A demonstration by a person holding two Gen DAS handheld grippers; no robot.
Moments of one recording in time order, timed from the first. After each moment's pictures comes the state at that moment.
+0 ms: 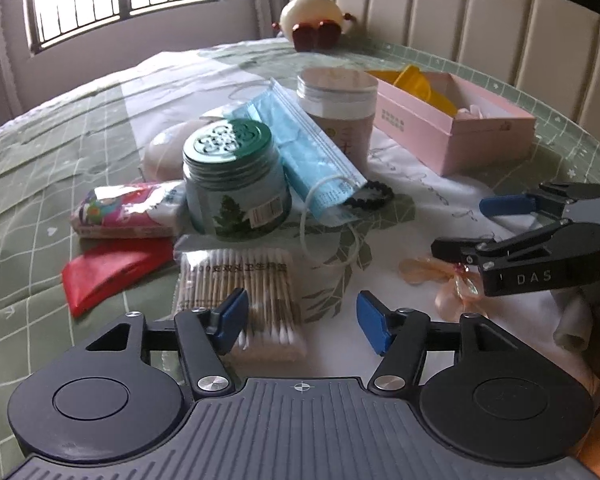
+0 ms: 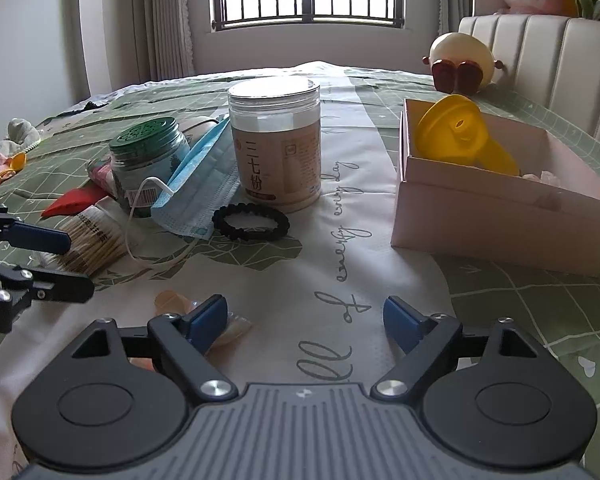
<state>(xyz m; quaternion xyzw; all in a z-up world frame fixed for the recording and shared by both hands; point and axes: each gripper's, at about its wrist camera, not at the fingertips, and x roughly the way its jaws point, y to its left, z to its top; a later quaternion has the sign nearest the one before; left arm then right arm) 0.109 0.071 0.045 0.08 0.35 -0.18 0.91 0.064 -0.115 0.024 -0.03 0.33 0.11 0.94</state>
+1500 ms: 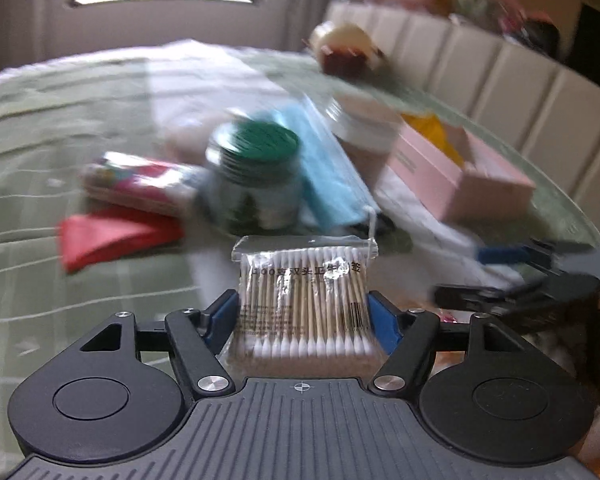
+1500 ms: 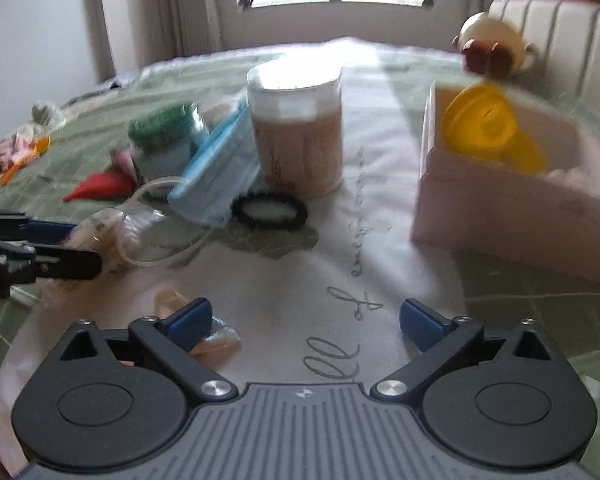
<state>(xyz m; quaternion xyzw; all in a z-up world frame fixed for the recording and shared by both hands) 0.098 0.098 0.044 -0.04 0.34 -0.16 0.93 0.054 -0.122 0.041 -0.03 0.33 0.18 0.93</state>
